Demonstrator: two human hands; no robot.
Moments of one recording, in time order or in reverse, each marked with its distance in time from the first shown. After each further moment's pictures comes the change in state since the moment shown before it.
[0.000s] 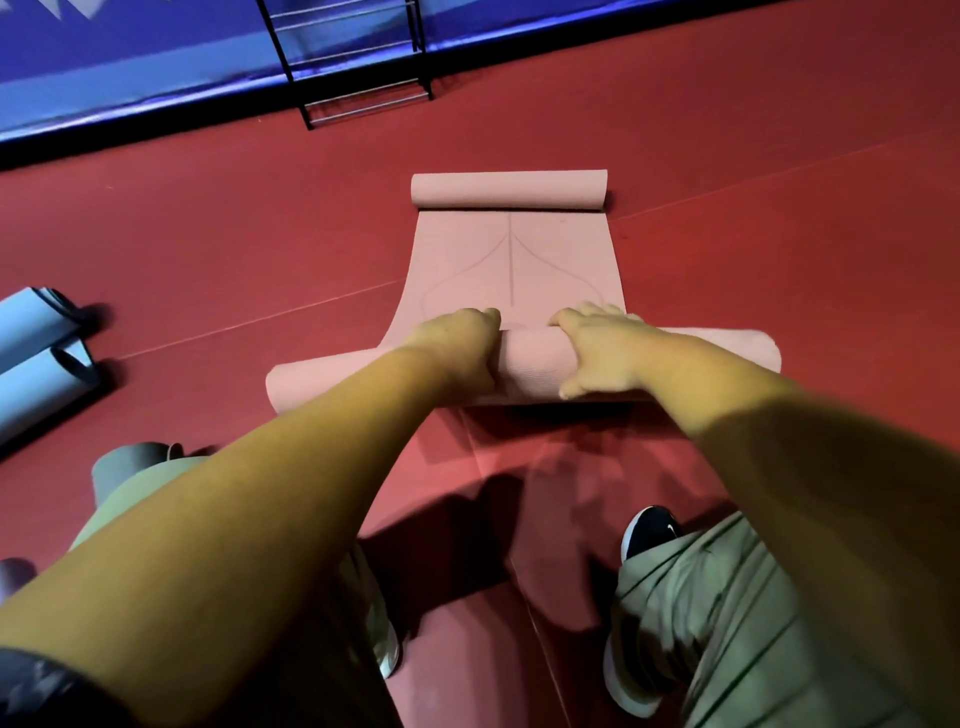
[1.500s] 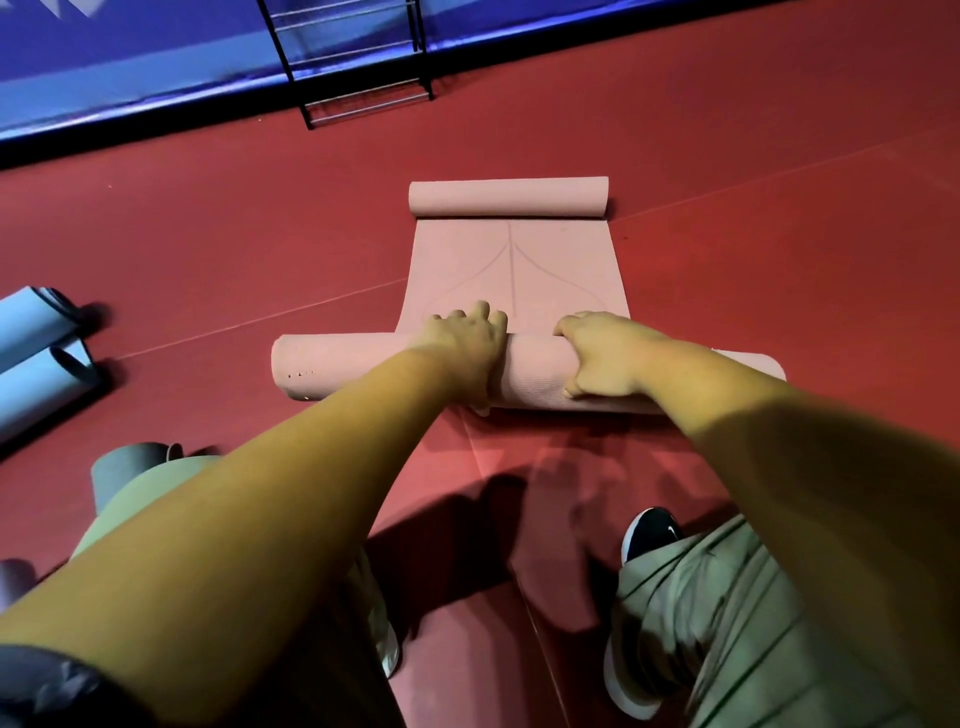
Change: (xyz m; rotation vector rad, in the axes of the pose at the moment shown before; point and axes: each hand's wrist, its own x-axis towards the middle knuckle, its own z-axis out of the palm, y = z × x) left_hand 0.007 0.003 0.007 0.317 -0.042 0.064; right_hand 0.003 -0.001 0.002 0.008 -0.021 -0.021
